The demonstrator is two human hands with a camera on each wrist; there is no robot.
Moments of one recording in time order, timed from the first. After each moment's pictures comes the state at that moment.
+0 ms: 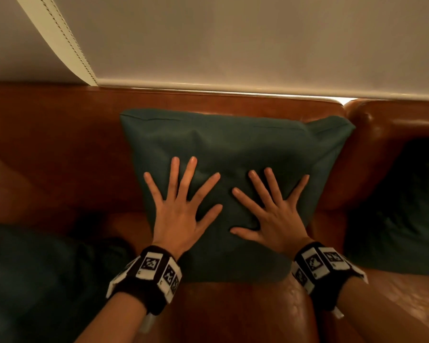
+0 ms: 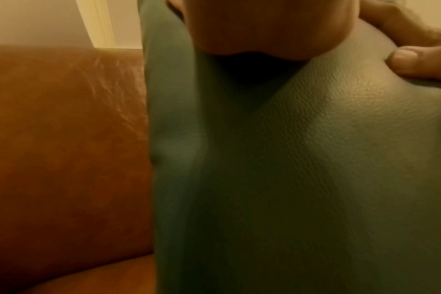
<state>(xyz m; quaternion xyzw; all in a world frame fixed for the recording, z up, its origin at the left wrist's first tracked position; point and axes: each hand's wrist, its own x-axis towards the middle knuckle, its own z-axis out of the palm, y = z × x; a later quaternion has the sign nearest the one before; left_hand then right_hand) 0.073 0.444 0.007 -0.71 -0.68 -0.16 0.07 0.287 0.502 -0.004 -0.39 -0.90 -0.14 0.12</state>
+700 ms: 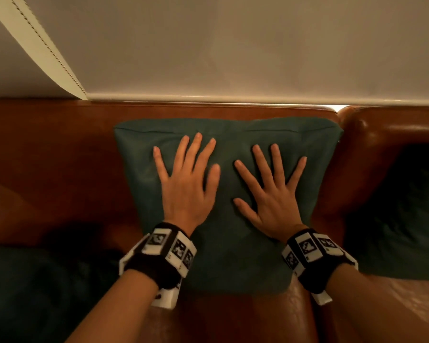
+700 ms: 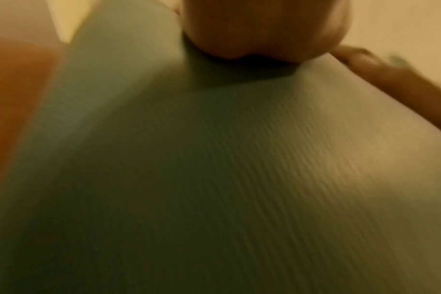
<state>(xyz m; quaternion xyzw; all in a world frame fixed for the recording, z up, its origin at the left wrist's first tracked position) 0.091 0.510 0.049 -0.66 -0.71 -0.24 0.05 0.274 0.540 0.025 -0.44 -0.88 -0.10 0.14</state>
